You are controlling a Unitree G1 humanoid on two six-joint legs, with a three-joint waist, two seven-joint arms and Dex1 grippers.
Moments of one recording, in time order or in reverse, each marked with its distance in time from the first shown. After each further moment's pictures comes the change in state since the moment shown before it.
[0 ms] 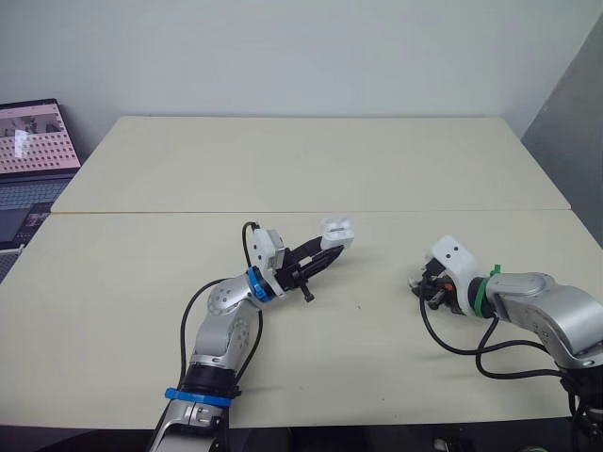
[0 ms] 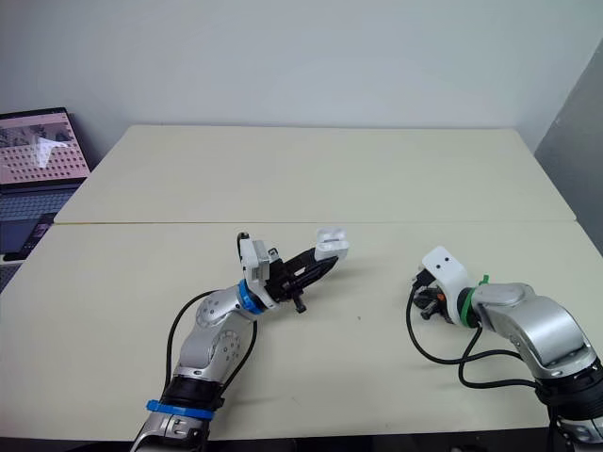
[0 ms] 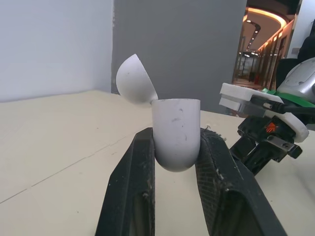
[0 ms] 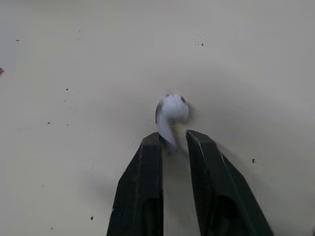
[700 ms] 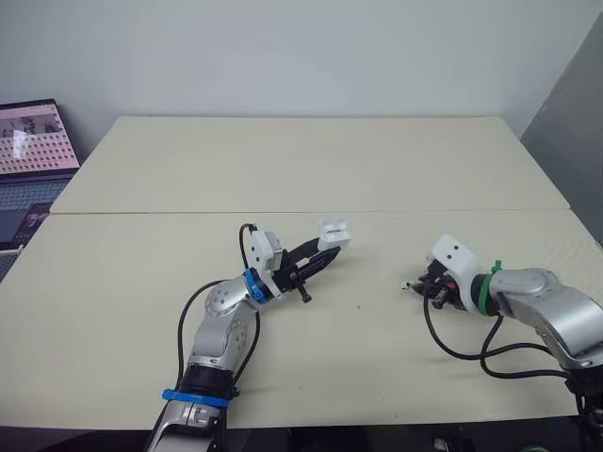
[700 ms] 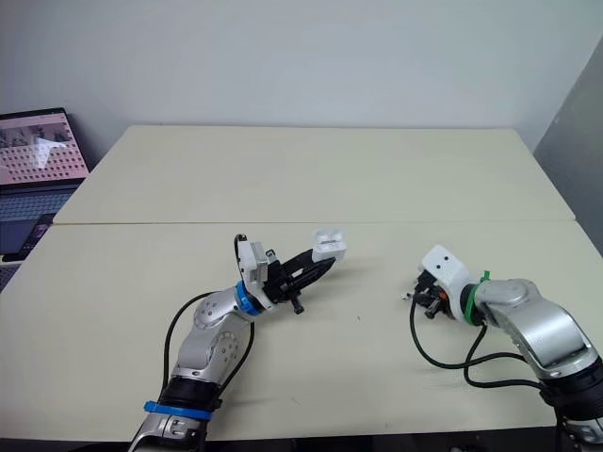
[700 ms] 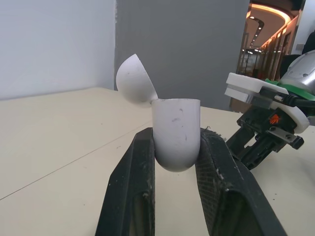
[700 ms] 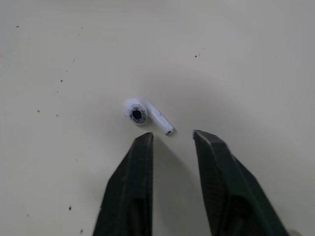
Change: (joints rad) left arm 0.002 0.011 -0.001 0.011 0.000 -0.021 -0.004; right arm 0.006 -0.097 0.038 0.025 -0.105 -0.181 0.144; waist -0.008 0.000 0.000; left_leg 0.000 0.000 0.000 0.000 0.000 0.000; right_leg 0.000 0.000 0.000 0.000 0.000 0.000
